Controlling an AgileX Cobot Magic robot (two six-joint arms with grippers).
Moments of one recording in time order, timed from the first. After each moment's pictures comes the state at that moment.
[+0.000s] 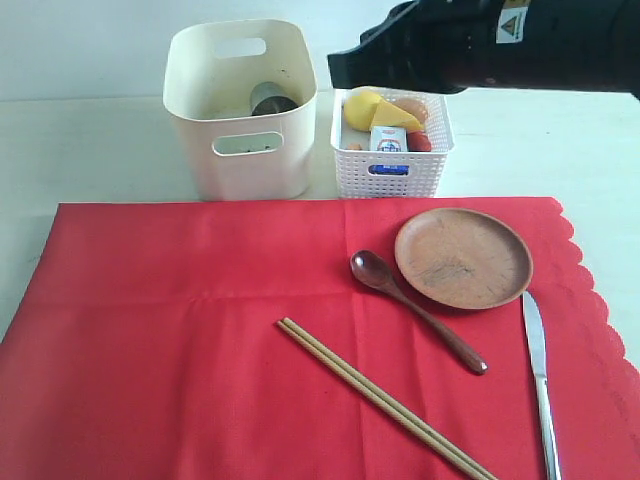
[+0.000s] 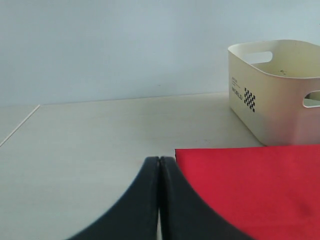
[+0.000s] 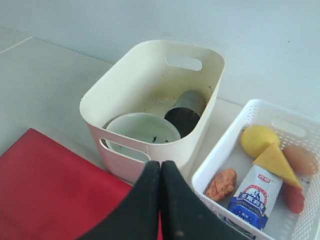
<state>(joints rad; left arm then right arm) 0.01 0.01 0.00 0.01 0.21 0.08 0.59 1.39 -0.92 -0.16 0.05 0.24</state>
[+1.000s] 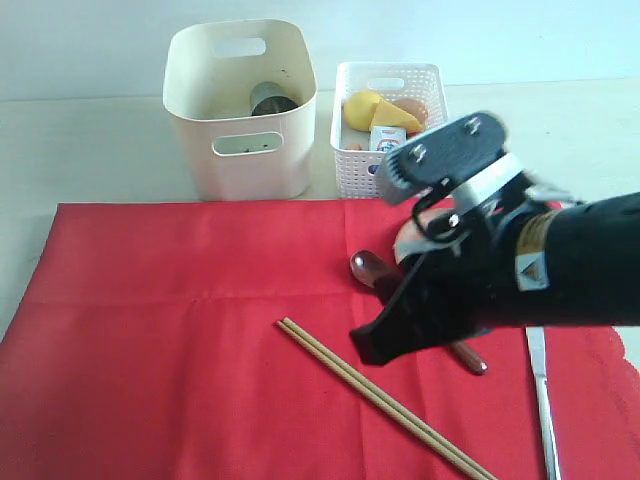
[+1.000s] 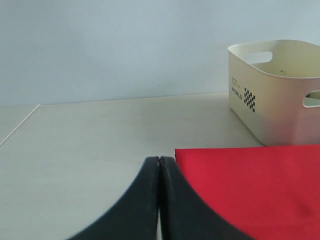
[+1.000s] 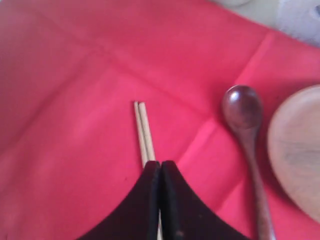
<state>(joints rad) 0.01 0.01 0.00 0.01 0.21 0.08 0.82 1.29 -0.59 0.00 0.25 0.20</state>
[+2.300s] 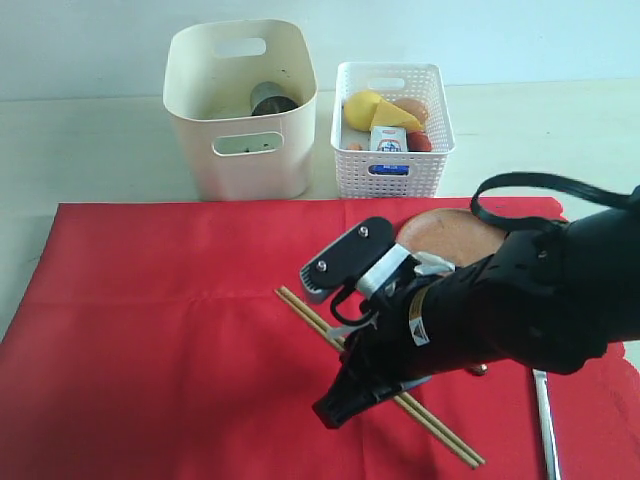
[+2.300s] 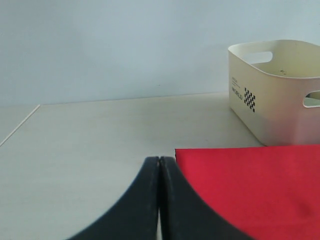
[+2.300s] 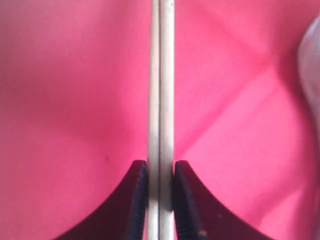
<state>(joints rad) 0.01 0.01 0.00 0.01 0.21 0.08 0.85 1.68 -0.64 -0.04 0.14 0.12</state>
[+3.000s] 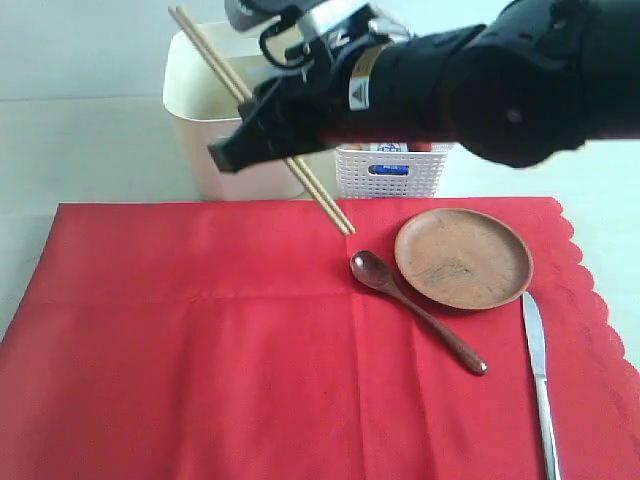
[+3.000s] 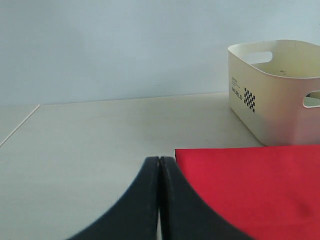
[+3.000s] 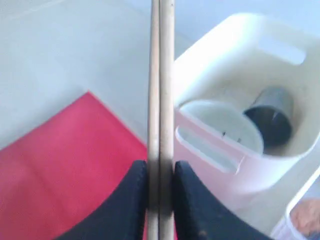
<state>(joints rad) 0.01 0.01 0.00 0.01 0.21 0.08 0.76 1.62 -1.04 -0.13 -0.01 0.12</state>
